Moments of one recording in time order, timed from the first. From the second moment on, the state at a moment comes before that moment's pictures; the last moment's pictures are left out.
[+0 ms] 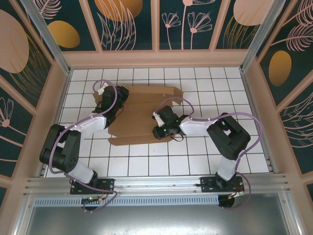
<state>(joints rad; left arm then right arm) -0.35 1.57 0.84 0.36 -0.11 -1.17 0.79 1.78 0.96 -0.20 -0.23 0.30</state>
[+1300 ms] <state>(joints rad) -0.35 1.58 0.83 0.38 -0.12 -1.16 0.47 1.80 1.42 -0.34 -0.43 0.70</state>
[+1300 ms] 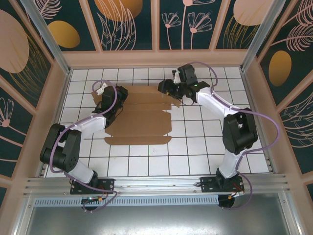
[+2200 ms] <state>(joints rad) -0.34 1.58 0.83 0.39 -0.11 -1.16 0.44 1.79 1.21 0.00 -0.54 0.80</state>
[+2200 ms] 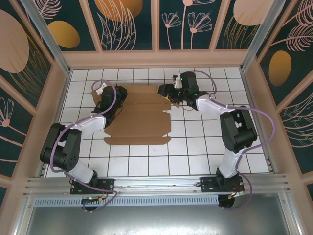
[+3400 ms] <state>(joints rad) -0.34 1.59 0.87 0.32 -0.11 -1.14 0.56 1.91 1.05 -0.01 -0.02 0.59</state>
